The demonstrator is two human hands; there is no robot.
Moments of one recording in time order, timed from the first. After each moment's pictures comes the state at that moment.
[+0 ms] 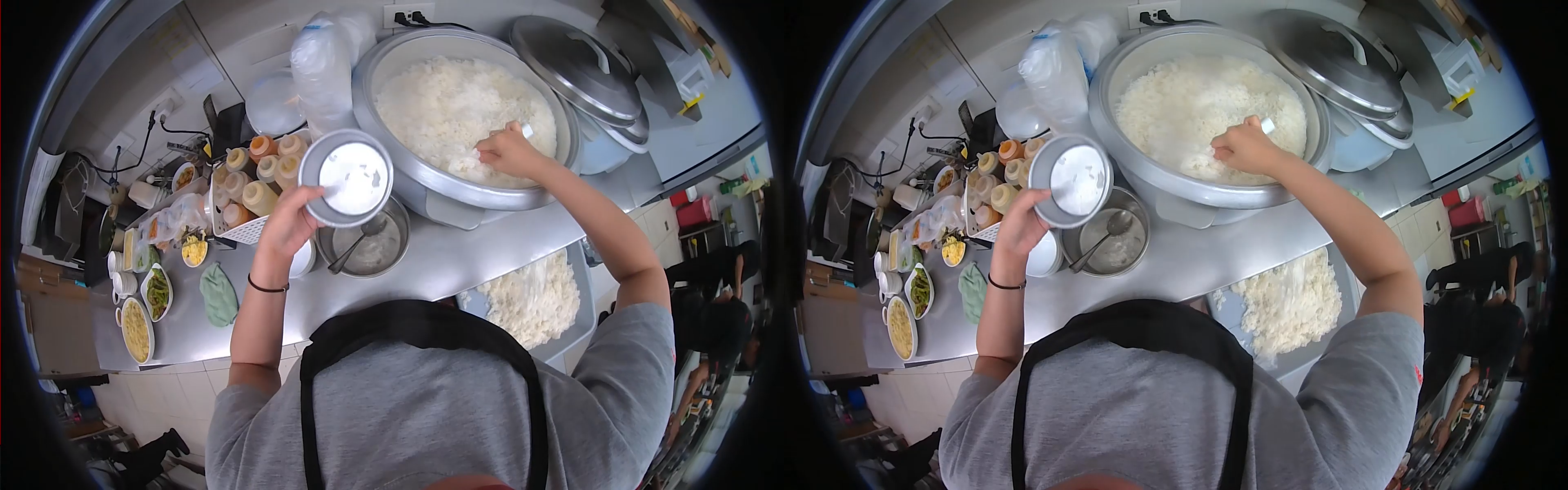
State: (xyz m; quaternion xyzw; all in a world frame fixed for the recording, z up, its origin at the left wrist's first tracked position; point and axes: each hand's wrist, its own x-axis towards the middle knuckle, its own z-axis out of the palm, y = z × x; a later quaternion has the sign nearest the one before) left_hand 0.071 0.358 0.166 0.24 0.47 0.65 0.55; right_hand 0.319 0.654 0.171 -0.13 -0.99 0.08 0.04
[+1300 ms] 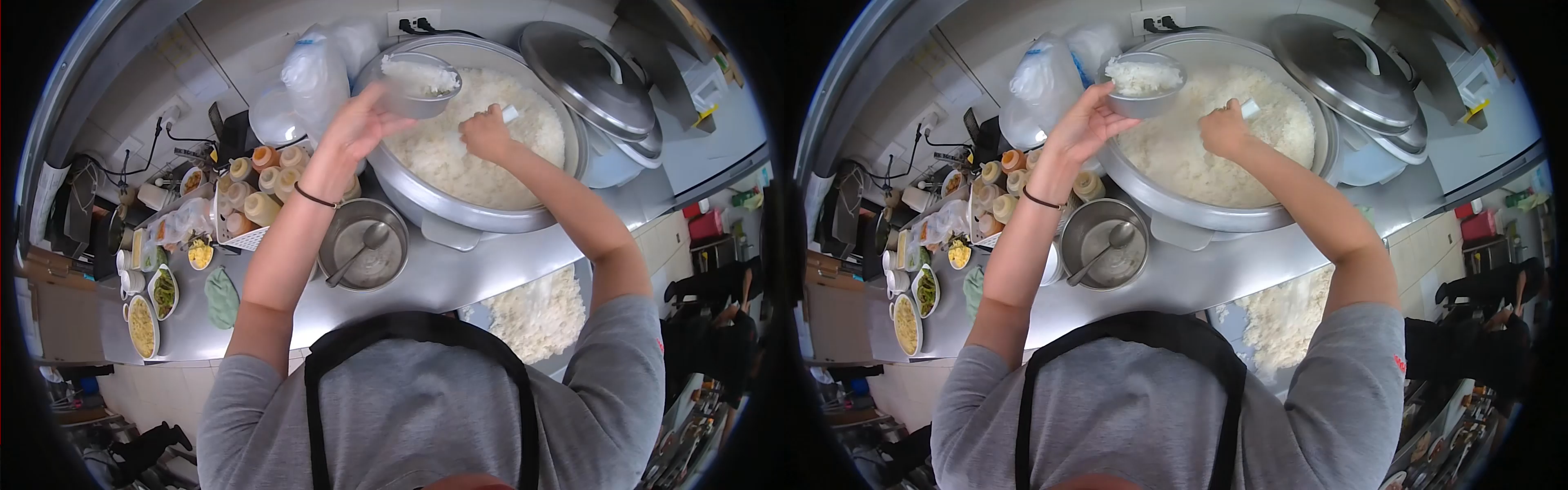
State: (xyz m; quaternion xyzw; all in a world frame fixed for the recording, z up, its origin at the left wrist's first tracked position) left_hand 0.081 0.521 0.211 0.28 0.35 0.71 0.54; right_hand 0.248 0.696 0.143 -0.20 -0.96 -0.17 -0.01
